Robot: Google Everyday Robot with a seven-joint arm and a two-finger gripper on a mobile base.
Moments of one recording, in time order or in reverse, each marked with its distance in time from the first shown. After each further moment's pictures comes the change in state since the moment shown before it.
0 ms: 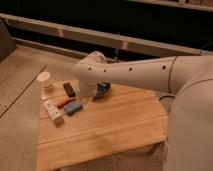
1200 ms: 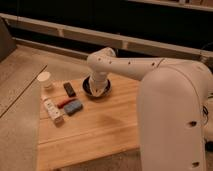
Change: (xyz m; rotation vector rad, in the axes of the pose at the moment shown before) arm -0.072 -0.049 0.057 0.061 0.071 0.091
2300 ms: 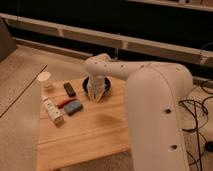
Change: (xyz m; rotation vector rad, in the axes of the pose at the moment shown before) arm 0.009 -0.005 0.058 0.068 0.162 0.031
